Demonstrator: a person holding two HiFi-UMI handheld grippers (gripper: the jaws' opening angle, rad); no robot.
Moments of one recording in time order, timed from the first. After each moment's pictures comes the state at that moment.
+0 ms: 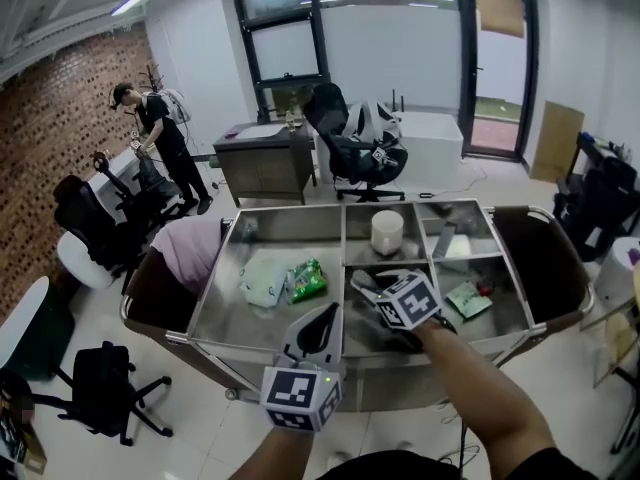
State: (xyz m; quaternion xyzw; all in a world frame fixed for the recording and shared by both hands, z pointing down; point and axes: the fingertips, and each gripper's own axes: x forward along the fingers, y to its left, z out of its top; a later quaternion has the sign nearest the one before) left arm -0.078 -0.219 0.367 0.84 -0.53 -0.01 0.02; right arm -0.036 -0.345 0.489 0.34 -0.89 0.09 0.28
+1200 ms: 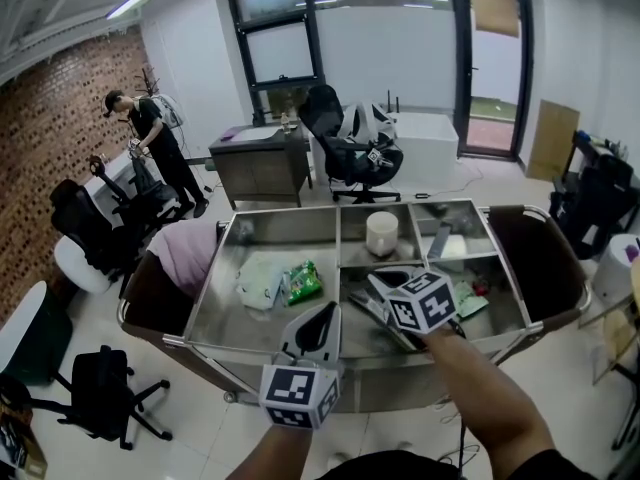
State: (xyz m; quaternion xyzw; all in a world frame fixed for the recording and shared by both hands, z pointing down) left arm -0.073 -0.224 0.368 0.85 -0.53 -0.01 0.02; right arm -0.017 -0.335 0.440 0.36 -0.91 0.10 0.18
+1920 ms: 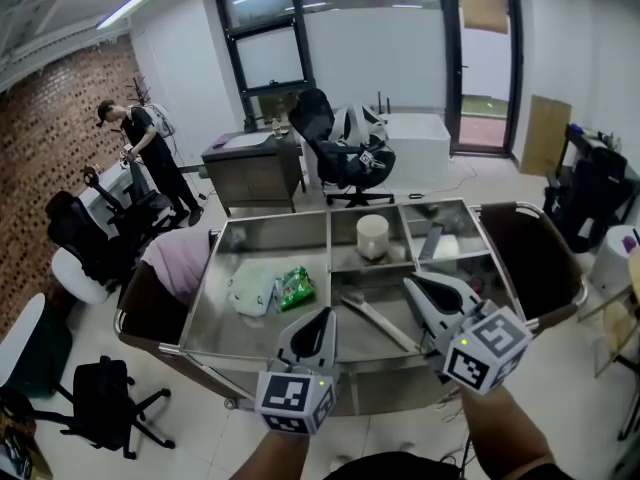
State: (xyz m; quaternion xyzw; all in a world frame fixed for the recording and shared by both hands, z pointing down) left arm -0.065 -0.222 0.364 0.85 -0.53 0.00 0.01; right arm 0.049 -0.230 0.308 0.39 -0.92 0.03 -0.03
